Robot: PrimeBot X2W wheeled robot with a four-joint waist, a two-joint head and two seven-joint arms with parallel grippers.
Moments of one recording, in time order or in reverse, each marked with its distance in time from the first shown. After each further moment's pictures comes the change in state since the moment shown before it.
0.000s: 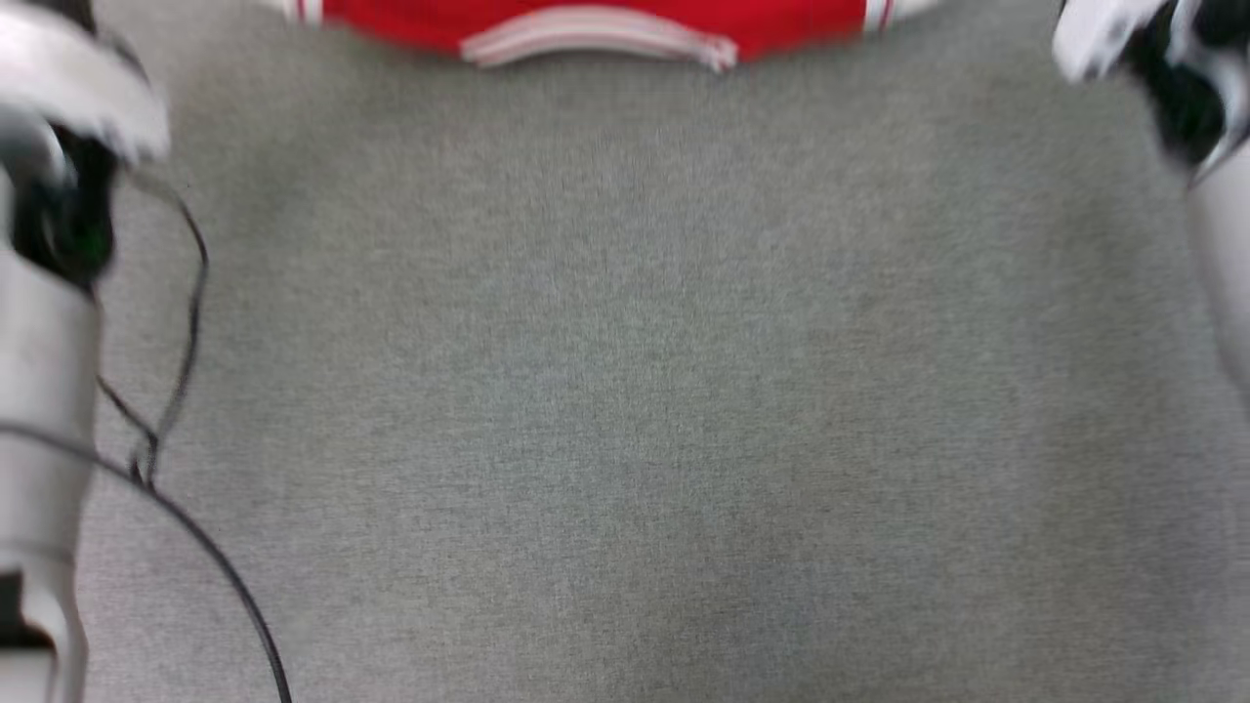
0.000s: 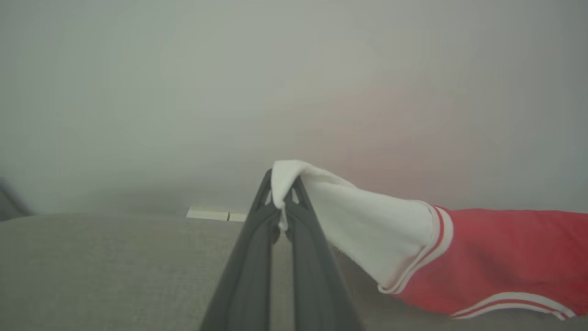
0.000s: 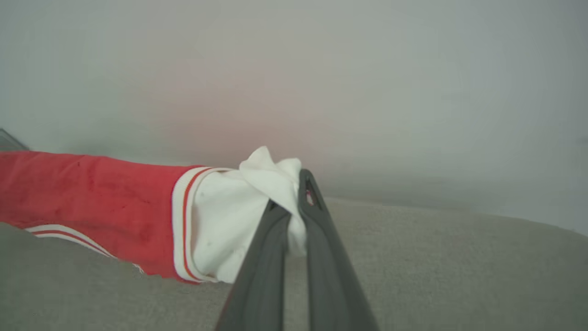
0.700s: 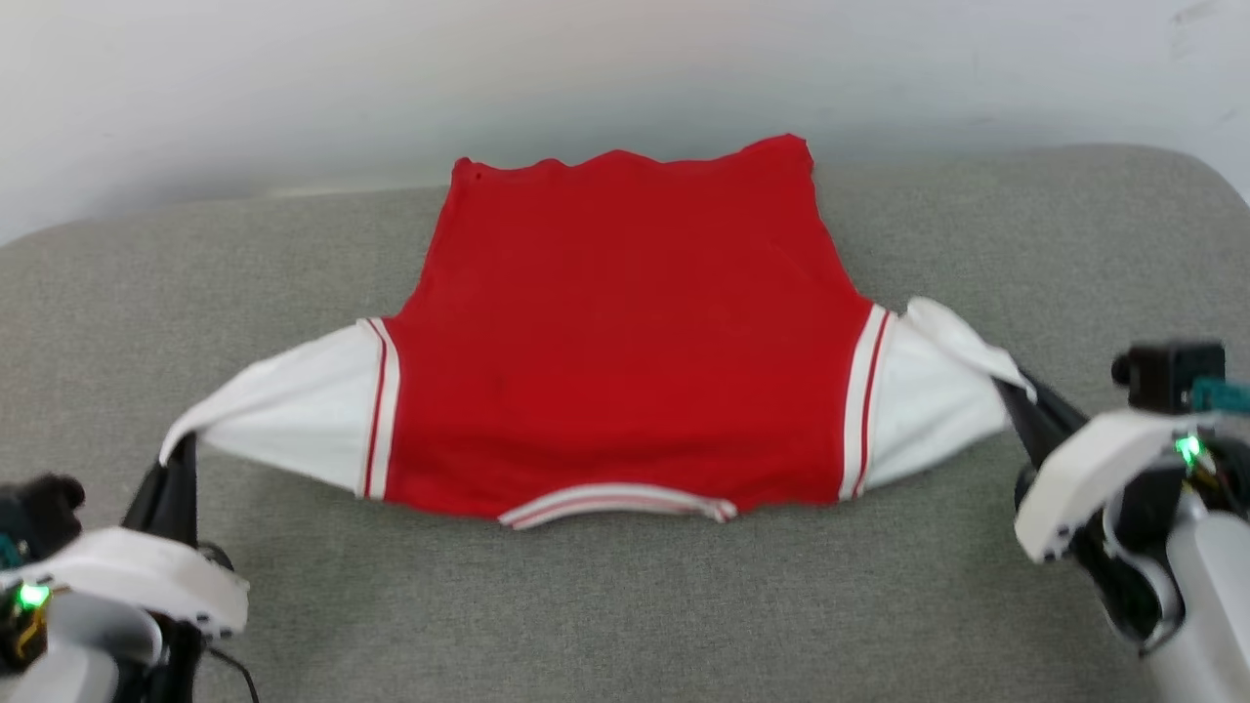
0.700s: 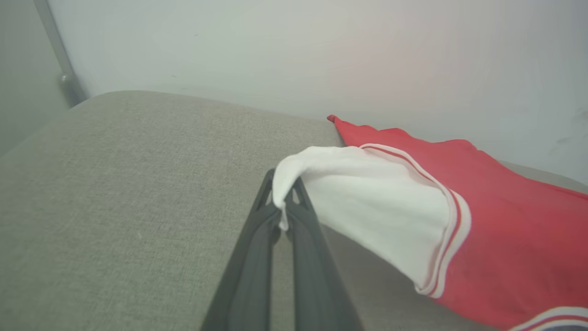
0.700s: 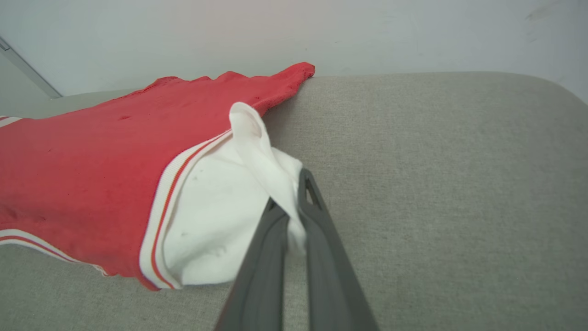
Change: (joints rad) left arm 0.912 0.077 0.071 -0.560 -0.126 0.210 0.007; right arm 0.854 -0.069 -0.101 -0.503 0.049 0.000 0.042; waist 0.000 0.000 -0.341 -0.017
